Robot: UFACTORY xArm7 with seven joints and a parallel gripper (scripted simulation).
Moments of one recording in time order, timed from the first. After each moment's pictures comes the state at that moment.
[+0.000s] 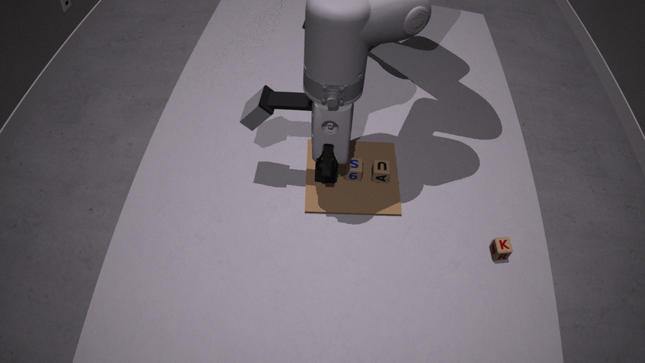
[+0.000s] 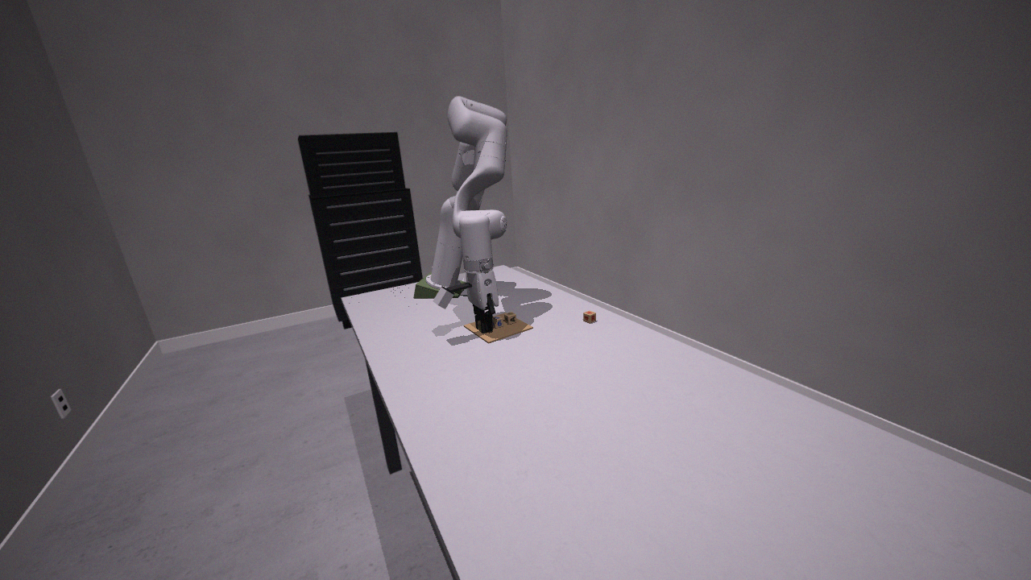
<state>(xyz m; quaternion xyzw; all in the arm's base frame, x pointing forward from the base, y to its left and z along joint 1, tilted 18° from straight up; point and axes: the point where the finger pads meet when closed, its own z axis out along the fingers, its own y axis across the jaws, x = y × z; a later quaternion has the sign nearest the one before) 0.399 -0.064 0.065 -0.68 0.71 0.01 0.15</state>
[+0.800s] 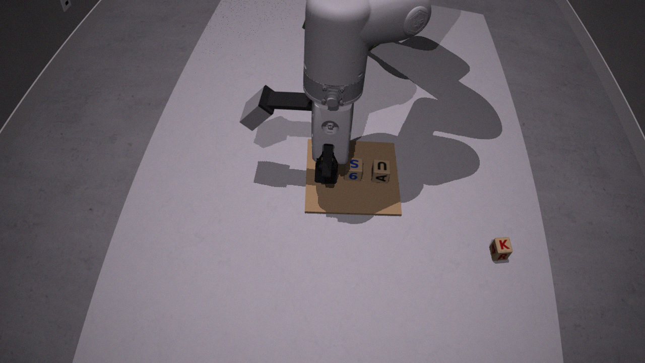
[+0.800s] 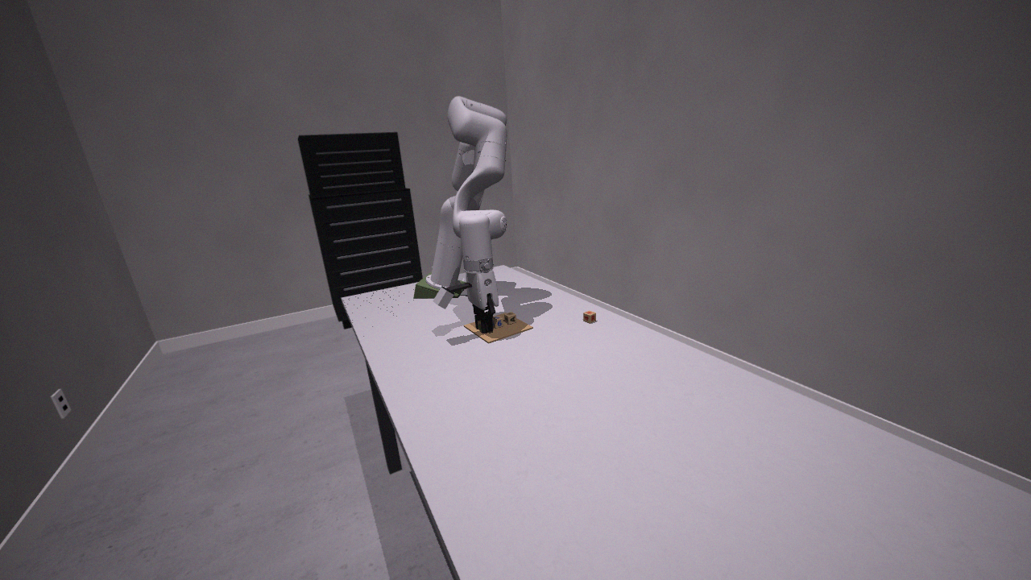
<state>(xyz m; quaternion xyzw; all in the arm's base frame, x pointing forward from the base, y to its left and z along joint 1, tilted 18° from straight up) 0.399 -0.064 0.065 -0.68 0.71 0.01 0.15</state>
